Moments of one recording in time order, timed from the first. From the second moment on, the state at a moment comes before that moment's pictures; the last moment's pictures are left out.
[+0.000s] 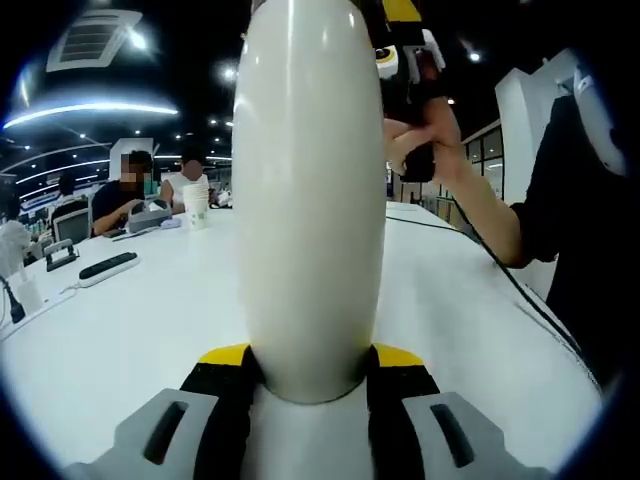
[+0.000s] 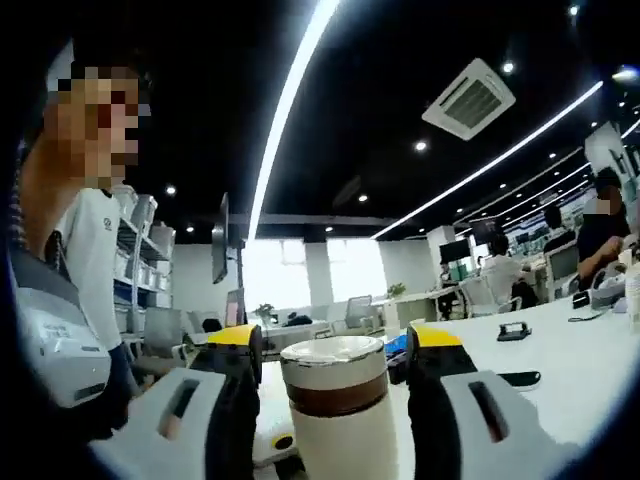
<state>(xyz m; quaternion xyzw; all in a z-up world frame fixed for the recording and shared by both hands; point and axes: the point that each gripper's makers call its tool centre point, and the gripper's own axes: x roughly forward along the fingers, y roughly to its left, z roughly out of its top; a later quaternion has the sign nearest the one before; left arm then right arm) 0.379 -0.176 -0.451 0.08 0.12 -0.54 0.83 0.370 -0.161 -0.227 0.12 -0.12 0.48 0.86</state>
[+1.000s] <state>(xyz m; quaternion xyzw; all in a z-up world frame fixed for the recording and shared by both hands) 0.379 -0.174 -0.451 0.08 0.12 -0.54 0.83 0.377 -0.145 -0.242 0.08 -0.08 0.70 0.70</state>
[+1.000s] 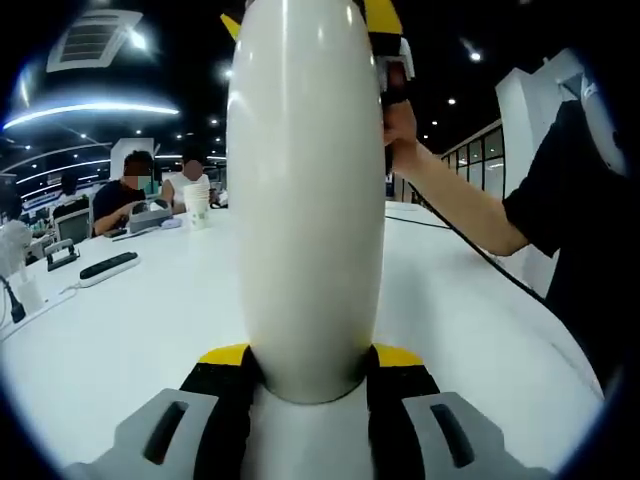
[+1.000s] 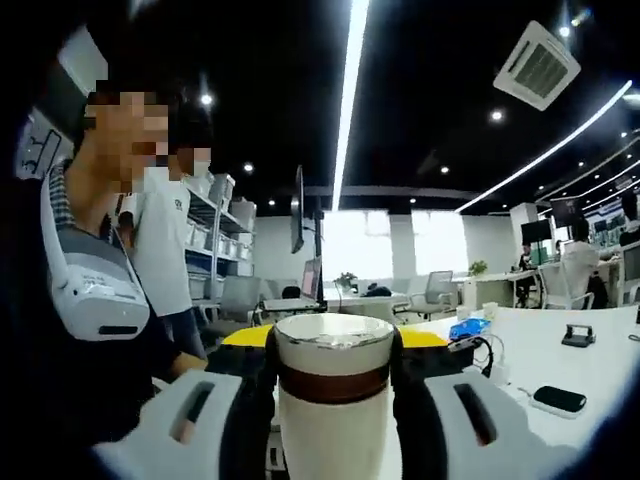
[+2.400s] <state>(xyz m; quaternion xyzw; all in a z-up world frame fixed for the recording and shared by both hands) 0.381 -0.173 -0.451 0.08 0.12 -0.54 0.83 0.391 -0.149 -0.251 0.06 -0.06 0.51 0.85</state>
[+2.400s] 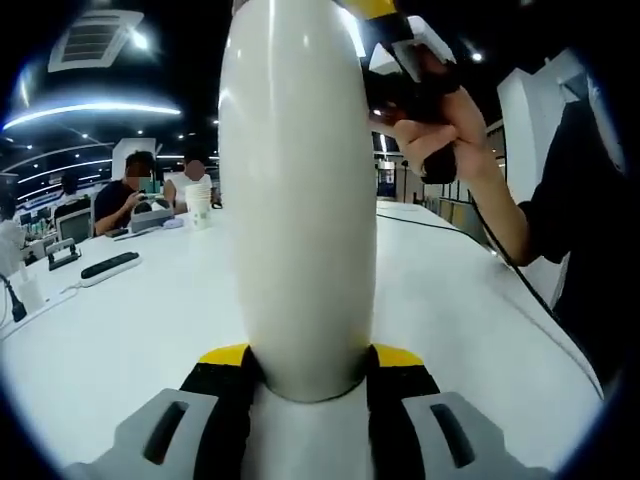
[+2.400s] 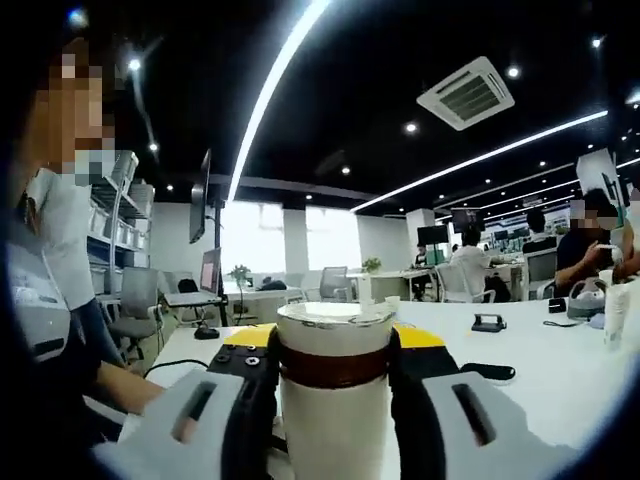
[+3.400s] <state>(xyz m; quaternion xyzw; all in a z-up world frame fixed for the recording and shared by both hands) 0.384 -0.179 -0.448 0.10 0.09 -0.53 0.83 0.377 -0.155 -0.253 0.05 -0.06 0.67 0.74</state>
